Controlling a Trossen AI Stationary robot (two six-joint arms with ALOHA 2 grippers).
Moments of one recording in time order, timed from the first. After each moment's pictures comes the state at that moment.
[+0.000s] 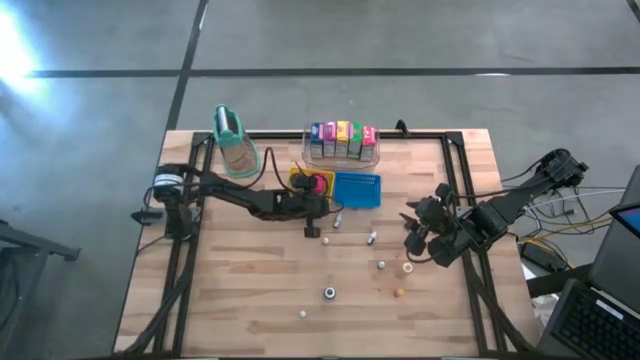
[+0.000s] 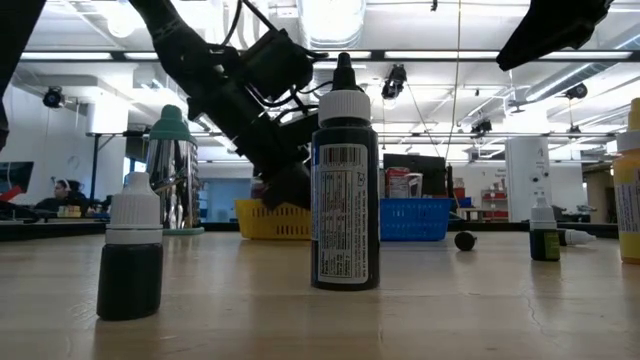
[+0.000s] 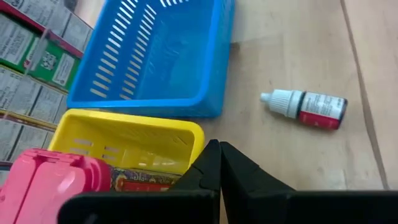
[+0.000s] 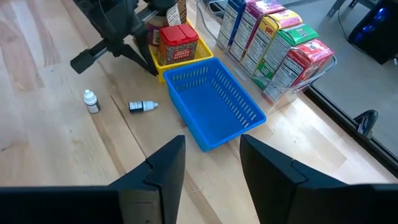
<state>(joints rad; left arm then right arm) 0.07 1.82 0.94 0.17 -0.32 0.27 0.57 1.08 0.93 -1.01 0.89 0.93</state>
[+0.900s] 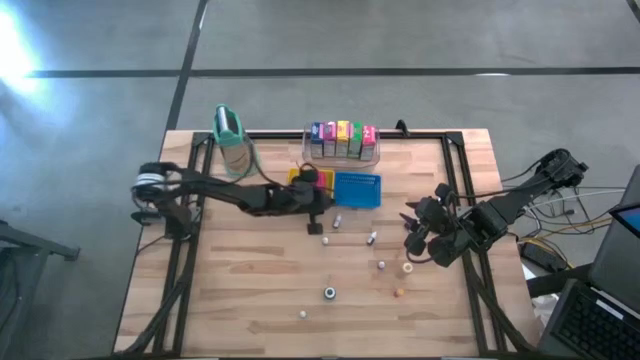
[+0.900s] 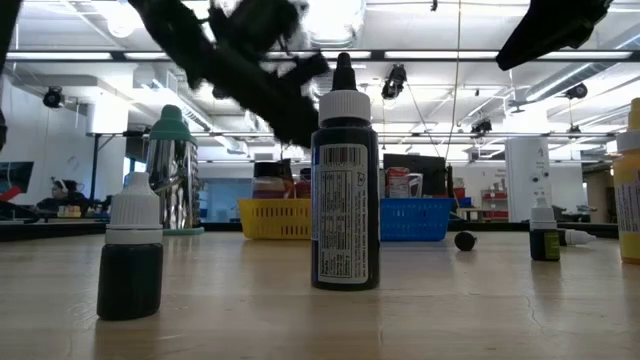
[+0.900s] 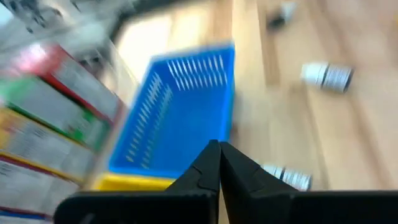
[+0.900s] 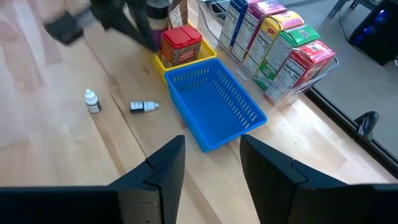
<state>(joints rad) 0.06 1.67 0.94 0.24 -0.24 0.26 0.57 1.08 0.93 -1.01 0.89 0.92</state>
